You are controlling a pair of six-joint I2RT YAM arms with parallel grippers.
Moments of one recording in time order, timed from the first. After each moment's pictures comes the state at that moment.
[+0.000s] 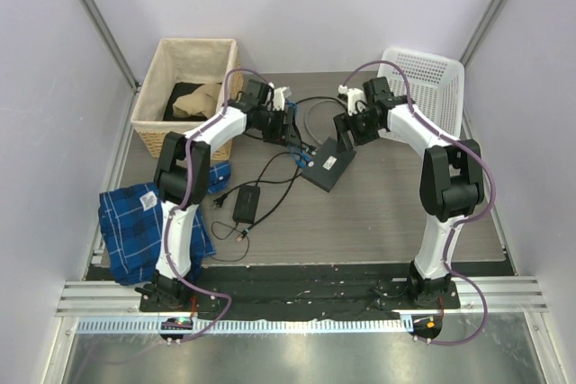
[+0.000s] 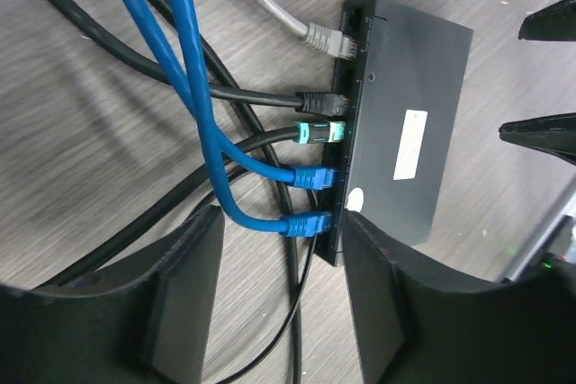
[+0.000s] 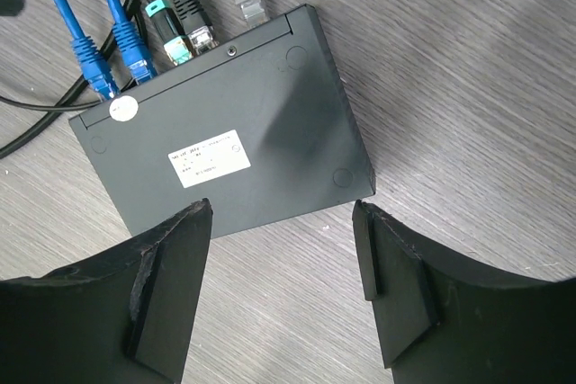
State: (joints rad) left arm -0.41 2.20 1.76 -0.48 0.54 -0.27; right arm 0.23 1.93 1.52 -0.66 -0.35 -0.20
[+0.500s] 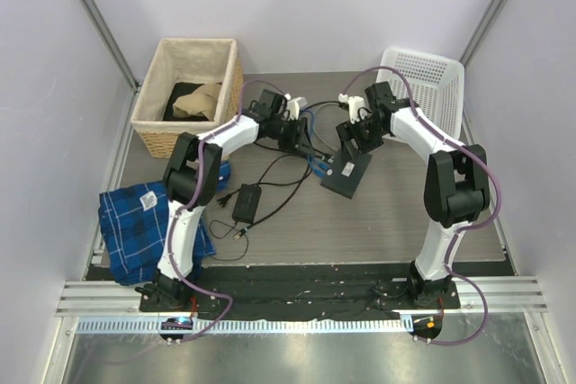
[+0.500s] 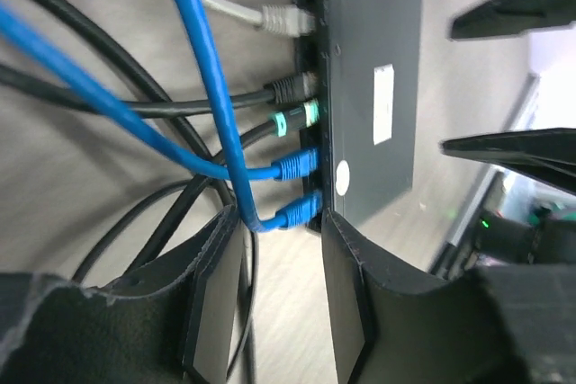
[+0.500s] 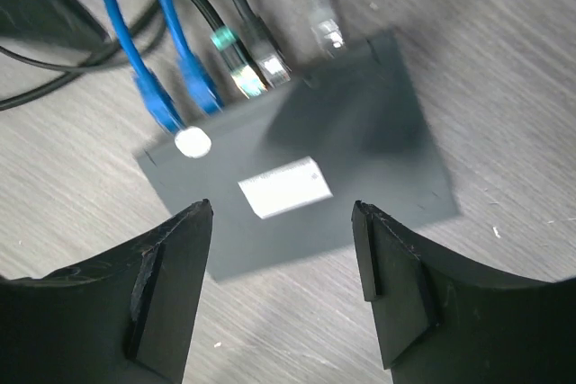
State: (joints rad) left arm -0.48 2.24 1.72 -0.36 0.70 -0.36; right arm 0.23 1.87 1.46 -0.75 -0.35 -0.27
